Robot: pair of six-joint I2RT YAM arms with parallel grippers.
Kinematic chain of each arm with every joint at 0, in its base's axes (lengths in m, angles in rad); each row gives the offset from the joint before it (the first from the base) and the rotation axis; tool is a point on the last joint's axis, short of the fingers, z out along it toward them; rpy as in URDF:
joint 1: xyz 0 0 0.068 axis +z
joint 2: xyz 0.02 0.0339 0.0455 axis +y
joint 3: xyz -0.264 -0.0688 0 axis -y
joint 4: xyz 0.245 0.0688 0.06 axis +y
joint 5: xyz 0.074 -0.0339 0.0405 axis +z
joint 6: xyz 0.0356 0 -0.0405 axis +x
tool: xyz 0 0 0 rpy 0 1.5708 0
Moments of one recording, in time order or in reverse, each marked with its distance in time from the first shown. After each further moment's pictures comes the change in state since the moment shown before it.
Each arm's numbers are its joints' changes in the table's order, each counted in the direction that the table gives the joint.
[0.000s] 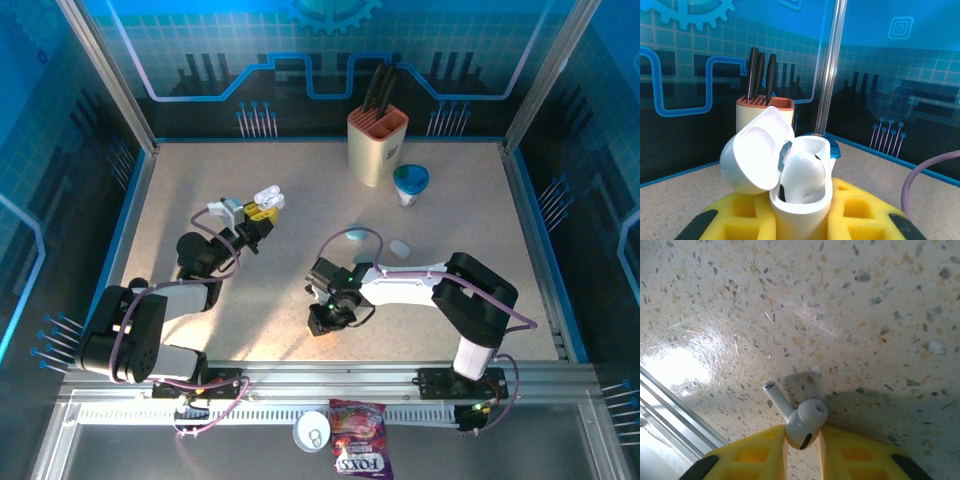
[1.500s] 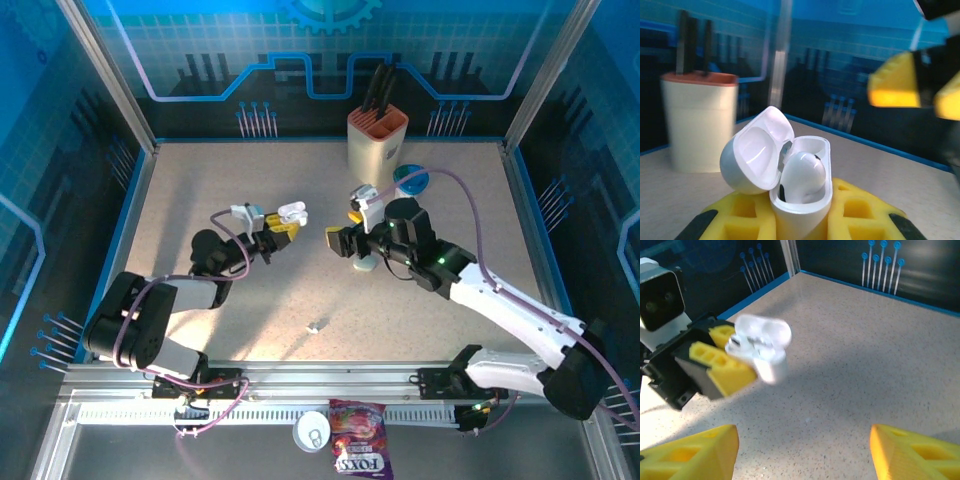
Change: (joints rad) left arm -0.070 0.079 0.024 0.001 -0.126 -0.006; right arm -0.280 -0.615 -0.045 -0.297 -0.280 -0.458
